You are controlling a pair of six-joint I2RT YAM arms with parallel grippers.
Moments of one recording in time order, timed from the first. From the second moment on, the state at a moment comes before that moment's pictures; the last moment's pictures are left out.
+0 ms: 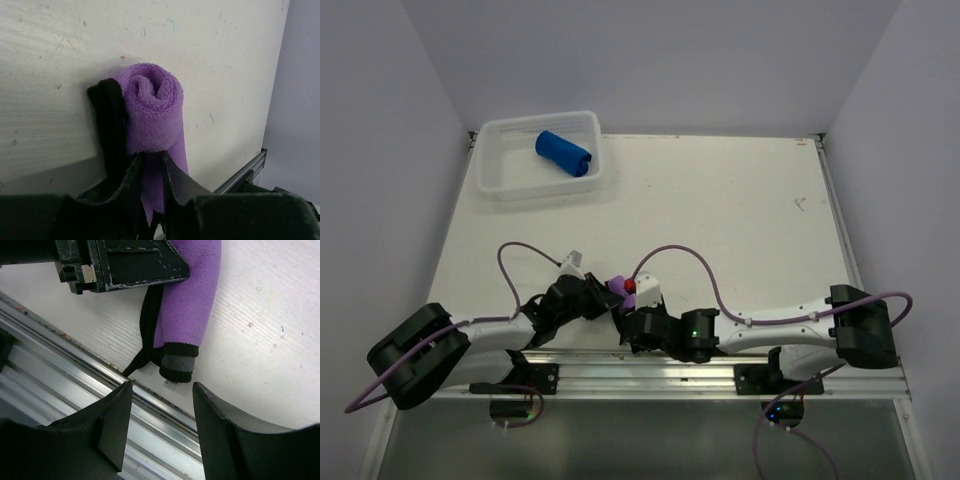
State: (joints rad) left arm -0.77 1.21 0.16 0.48 -0.03 -1.19; right arm 1.45 1.44 0.86 -0.37 0.53 0.82
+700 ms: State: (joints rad) left arm -0.77 1.07 0.08 0.43 -0.05 -1.19; right arm 1.23 1.45 0.64 0.04 0.25 0.94
